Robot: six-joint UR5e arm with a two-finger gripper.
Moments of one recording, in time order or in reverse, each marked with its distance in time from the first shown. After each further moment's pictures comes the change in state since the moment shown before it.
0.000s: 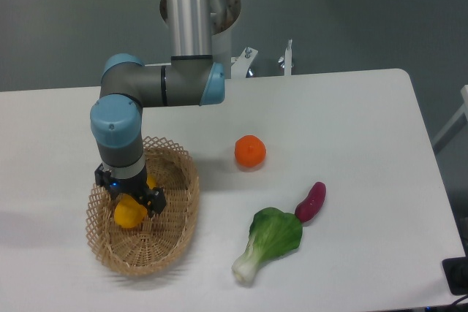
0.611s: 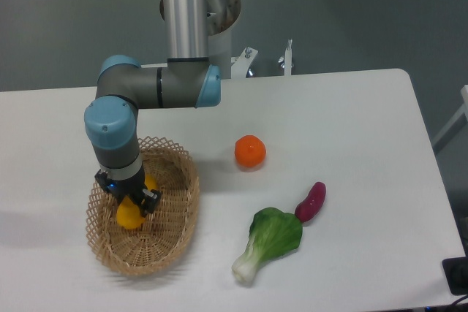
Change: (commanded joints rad) arm -0.003 0.003 0.014 0.006 0.045 -0.014
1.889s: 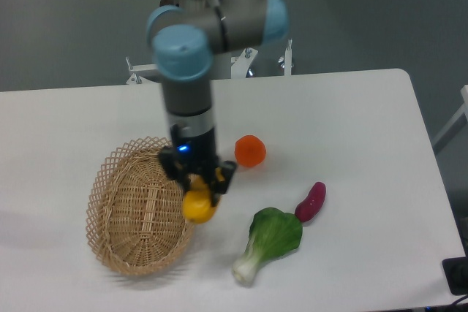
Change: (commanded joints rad) arm 0.385 0.247 0.113 -0.185 -0.089 0.351
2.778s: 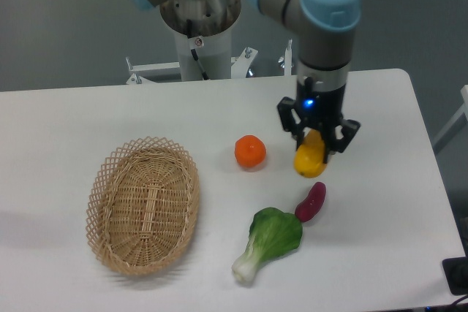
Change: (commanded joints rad) arm 0.247 0.000 0.075 -0.146 -0.003 0.410
